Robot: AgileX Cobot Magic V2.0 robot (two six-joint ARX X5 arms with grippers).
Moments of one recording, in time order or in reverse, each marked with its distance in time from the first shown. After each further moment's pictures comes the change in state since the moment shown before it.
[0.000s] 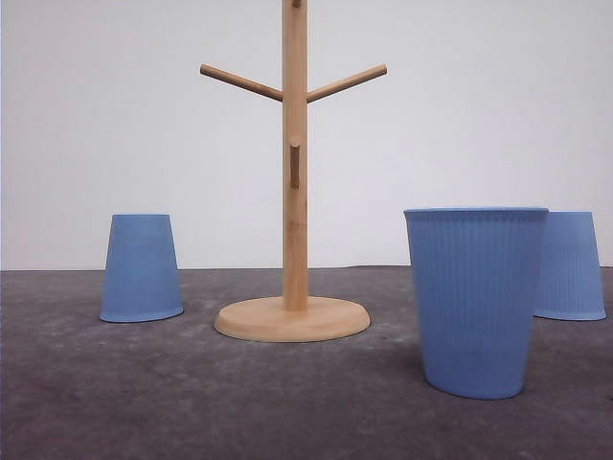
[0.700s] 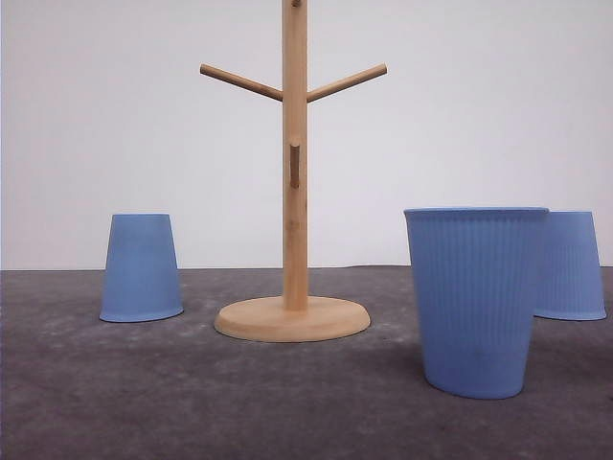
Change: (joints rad) left_arx -0.233 0.332 0.281 -0.117 0.090 0.340; right_arx 0.274 0.366 0.190 -0.038 -0.111 -0.271
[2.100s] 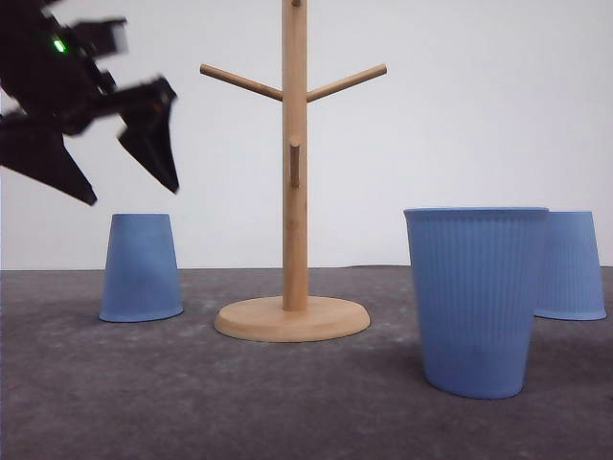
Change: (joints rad) left_arx -0.023 0.738 0.122 0.557 -0.105 -0.100; right_arx 0.059 0.007 0.013 0.001 0.078 -0.093
